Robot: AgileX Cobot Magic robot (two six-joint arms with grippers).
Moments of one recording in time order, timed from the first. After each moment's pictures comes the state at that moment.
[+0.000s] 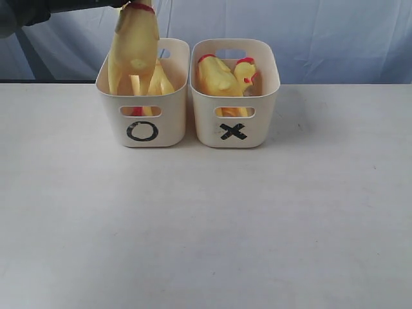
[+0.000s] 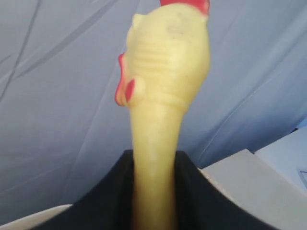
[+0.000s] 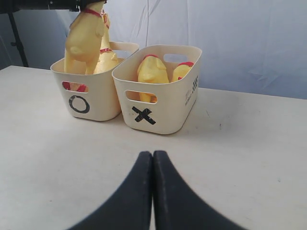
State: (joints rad) left arm -0.08 2.43 -2.30 -1.46 0.75 1.05; right arm 0.56 0.09 -0.36 -0.24 0.59 0.29
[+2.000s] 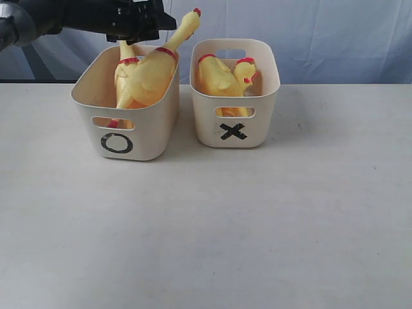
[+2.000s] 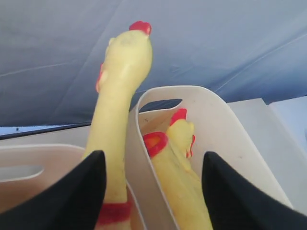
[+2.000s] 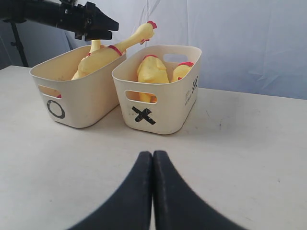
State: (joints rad) left arm -0.13 2.46 -2.30 -1.07 0.79 0.57; right arm 0.56 0.09 -0.36 -0.24 0.59 0.29
